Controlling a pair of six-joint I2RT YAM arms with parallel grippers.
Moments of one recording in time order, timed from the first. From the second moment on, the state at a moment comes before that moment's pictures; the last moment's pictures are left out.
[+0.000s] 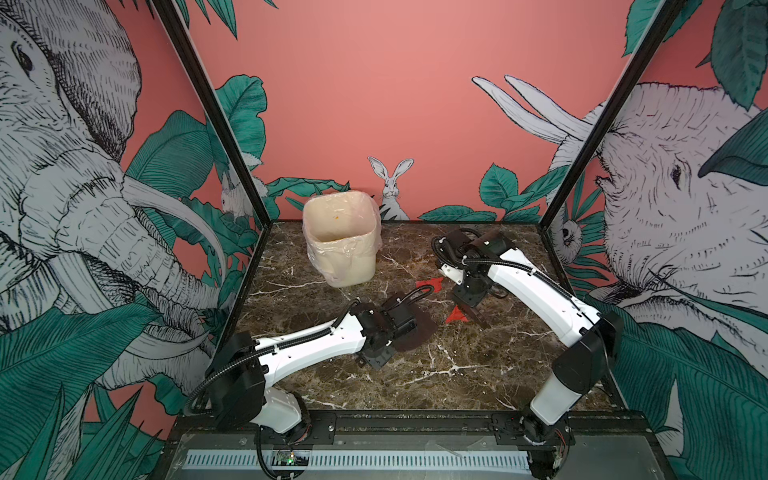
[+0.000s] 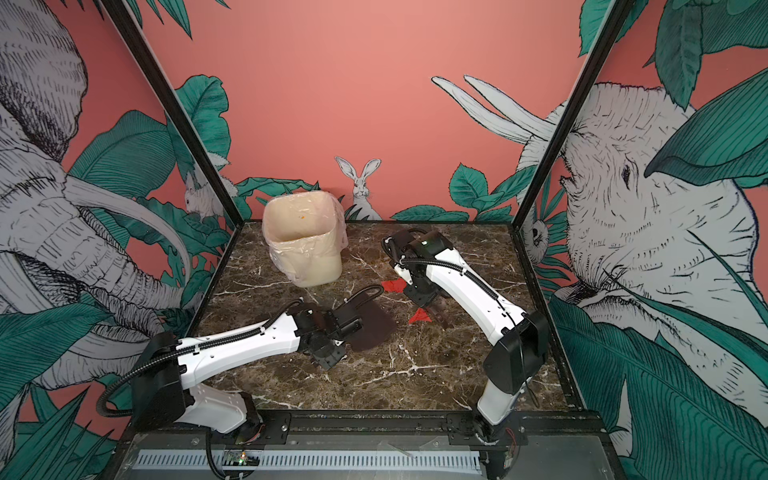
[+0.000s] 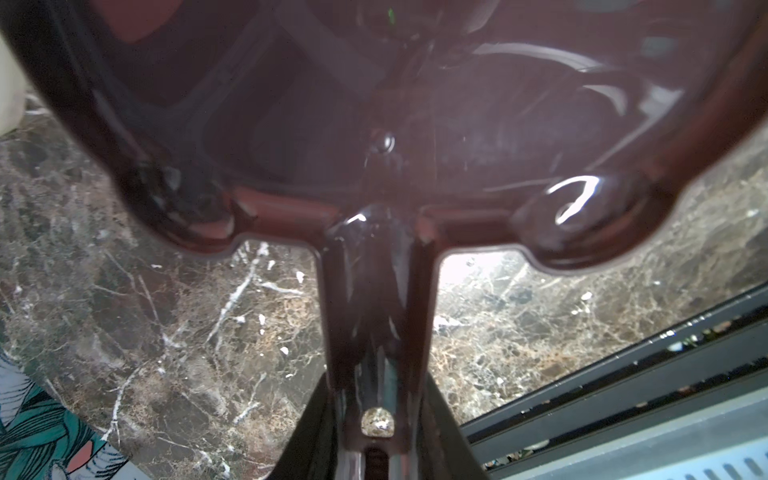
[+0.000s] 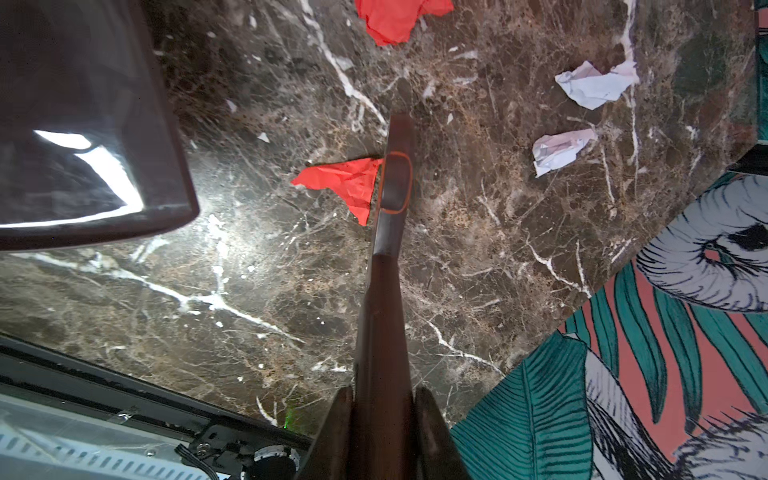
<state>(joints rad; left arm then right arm) -1.08 1.46 1.07 -1.12 -0.20 -0.22 0.65 1.68 1.71 -1.50 0.22 -0.17</state>
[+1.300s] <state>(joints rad) -1.15 1.71 1.14 -1.04 -0.09 -0.20 0.67 1.72 1.76 -1.57 0.22 -0.19</state>
